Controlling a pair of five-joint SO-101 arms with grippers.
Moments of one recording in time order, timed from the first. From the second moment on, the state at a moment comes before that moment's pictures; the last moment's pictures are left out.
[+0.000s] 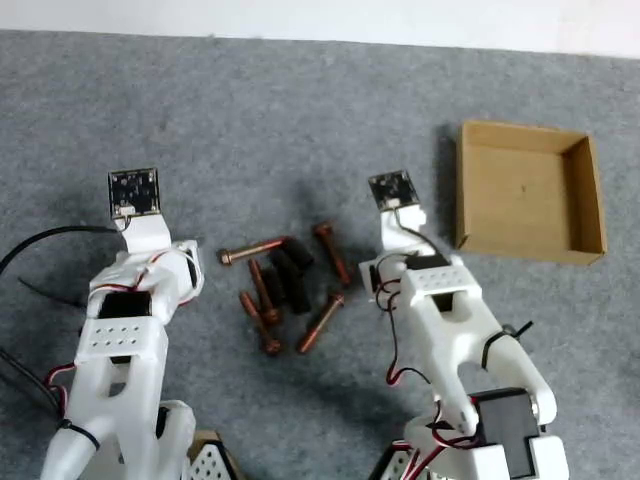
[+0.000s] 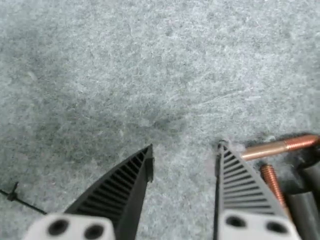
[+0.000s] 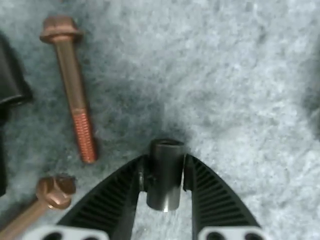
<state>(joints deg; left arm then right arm) -10.9 -43.3 68.7 31.6 9.3 -16.3 -11.4 51.8 32.1 8.0</state>
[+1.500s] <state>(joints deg) 18.9 -4.0 33.4 39.4 34.1 -12.6 -11.4 51.8 32.1 8.0</state>
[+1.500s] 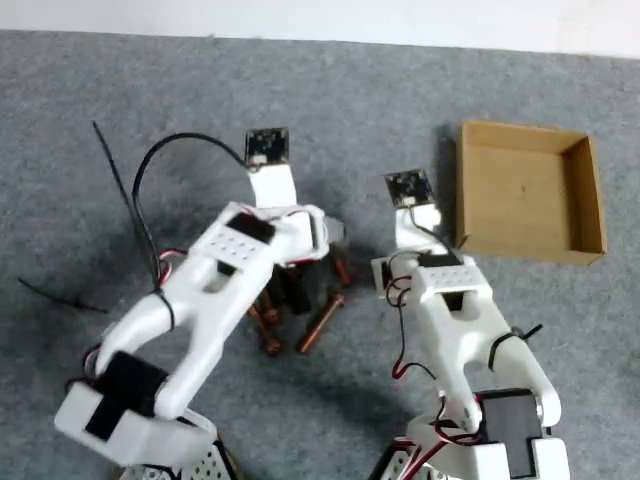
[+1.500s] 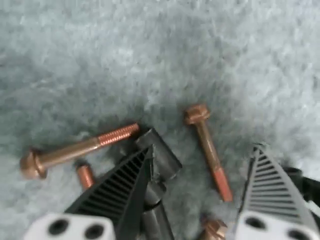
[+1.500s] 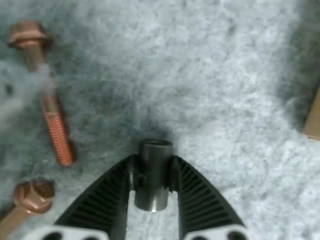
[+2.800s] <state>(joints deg) 23.3 18.2 17.8 44.4 41.5 -12.4 -11.4 51.8 32.1 8.0</state>
